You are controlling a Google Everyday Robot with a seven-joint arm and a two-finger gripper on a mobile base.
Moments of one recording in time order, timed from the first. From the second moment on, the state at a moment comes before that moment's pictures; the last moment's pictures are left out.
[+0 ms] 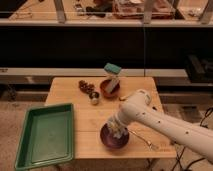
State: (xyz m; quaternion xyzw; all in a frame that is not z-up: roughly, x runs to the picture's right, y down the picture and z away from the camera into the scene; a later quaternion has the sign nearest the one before) arm 0.049 0.202 0.750 0.01 -0.31 -0.85 0.43
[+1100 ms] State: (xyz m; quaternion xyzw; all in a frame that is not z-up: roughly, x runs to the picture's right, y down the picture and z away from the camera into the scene) arm 0.046 0.219 0.740 0.01 -0.32 -0.85 0.42
